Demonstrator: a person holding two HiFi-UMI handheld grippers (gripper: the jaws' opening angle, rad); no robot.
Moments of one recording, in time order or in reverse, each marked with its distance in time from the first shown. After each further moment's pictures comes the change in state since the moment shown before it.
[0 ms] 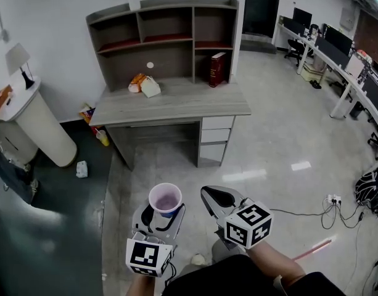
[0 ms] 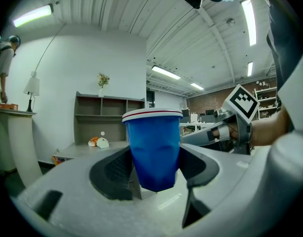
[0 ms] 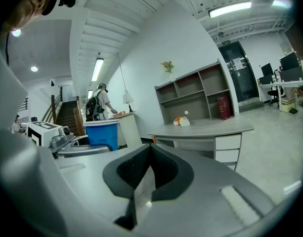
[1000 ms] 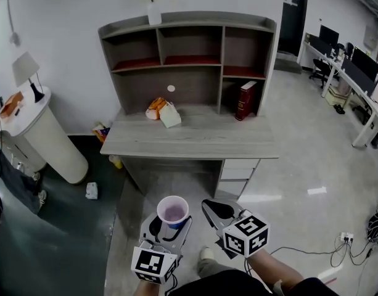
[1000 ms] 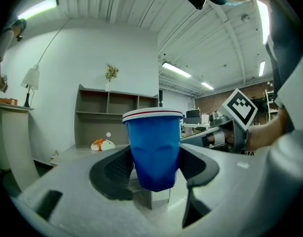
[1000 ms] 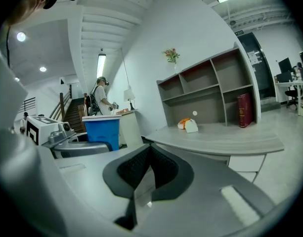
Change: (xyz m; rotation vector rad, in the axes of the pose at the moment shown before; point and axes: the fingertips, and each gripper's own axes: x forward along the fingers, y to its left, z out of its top) left arm 0.142 0.122 0.021 -0.044 0.001 0.064; right arm 0.165 -0.094 0.064 -0.043 0.054 0.114
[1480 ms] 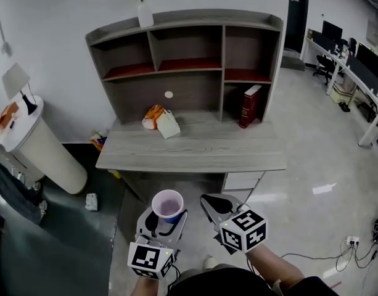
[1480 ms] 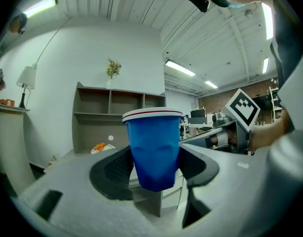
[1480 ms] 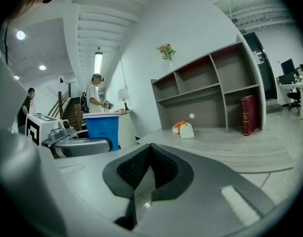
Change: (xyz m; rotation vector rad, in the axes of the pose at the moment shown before) left arm 0.092 0.061 0.020 0.008 -0.018 0.033; right arm 0.066 -0.078 0.040 -0.019 0.005 -0.003
